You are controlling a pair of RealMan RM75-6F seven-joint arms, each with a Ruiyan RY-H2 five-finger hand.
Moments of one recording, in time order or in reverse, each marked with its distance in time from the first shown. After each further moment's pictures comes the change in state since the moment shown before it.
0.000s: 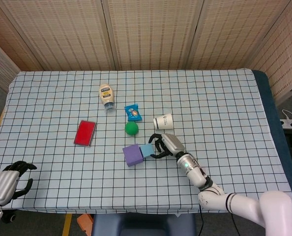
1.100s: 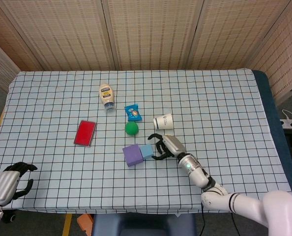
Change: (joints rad) left arm -0.002 0.002 0.004 -0.004 0.000 -0.005 -0.001; right arm -0.007 0.041 -0.017 -0.027 -0.040 -0.019 0.048
